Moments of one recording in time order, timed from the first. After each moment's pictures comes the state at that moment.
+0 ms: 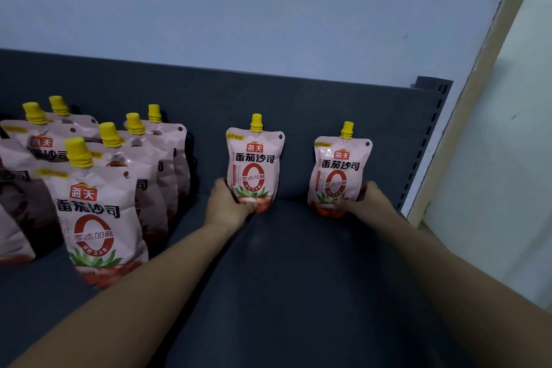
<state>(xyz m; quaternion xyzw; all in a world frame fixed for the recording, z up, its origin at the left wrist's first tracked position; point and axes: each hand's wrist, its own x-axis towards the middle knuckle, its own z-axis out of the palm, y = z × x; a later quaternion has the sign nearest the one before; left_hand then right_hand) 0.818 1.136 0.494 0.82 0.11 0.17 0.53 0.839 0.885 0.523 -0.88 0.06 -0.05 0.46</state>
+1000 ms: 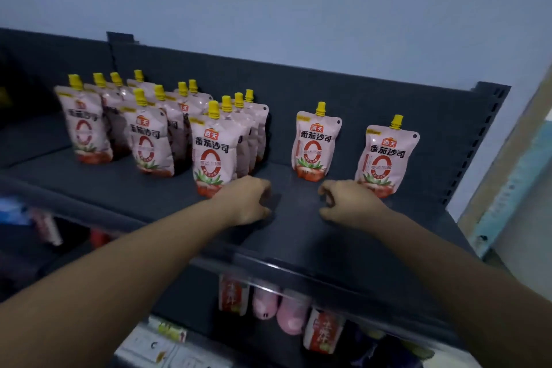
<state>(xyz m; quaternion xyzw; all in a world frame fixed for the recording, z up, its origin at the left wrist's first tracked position) 0.649 1.168 0.536 0.99 0.01 0.06 0.12 0.720 0.971 0.549 -0.95 -0.30 -0.02 0.08</state>
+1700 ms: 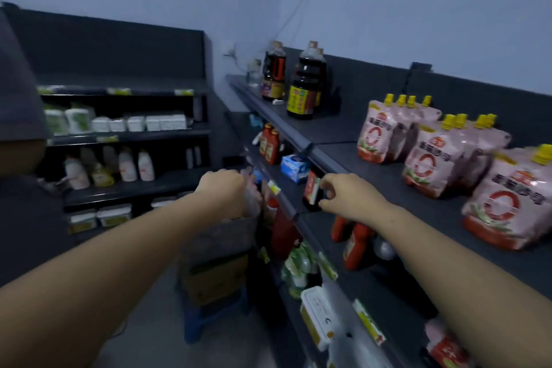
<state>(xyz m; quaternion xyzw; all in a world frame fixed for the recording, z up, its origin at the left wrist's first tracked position) 0.278 1.353 0.529 0.87 0.48 0.00 -0.04 0.495 1.278 0.545 -0.73 -0.68 0.02 0.08</state>
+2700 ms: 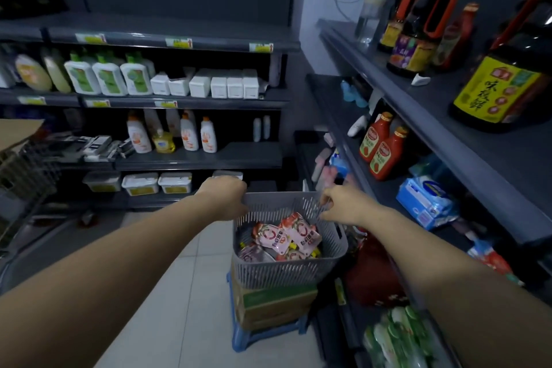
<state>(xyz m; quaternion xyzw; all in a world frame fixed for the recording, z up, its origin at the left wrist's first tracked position) 0.166 1.723 0.402 0.80 0.59 -0.08 0.08 0.409 1.723 0.395 -0.66 -0.73 0.18 -0.05</state>
